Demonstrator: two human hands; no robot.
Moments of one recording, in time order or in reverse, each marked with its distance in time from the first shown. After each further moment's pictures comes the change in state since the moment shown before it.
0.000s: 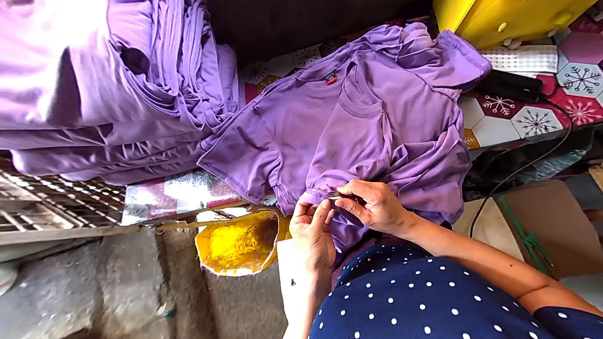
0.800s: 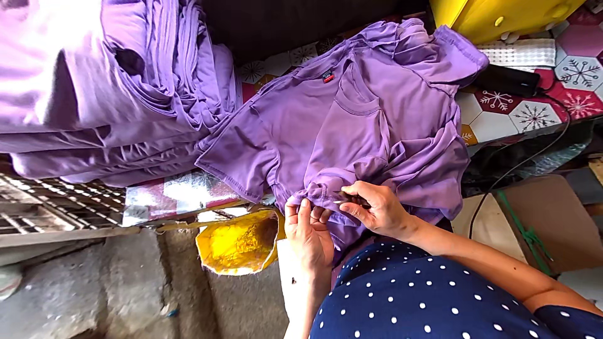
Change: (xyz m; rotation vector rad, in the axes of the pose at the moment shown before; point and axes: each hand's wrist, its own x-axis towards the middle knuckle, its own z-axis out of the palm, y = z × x) left_hand 0.000 -0.001 0.001 -0.120 0.026 0.022; right_hand -0.018 0.001 -0.001 -0.017 0.043 0.023
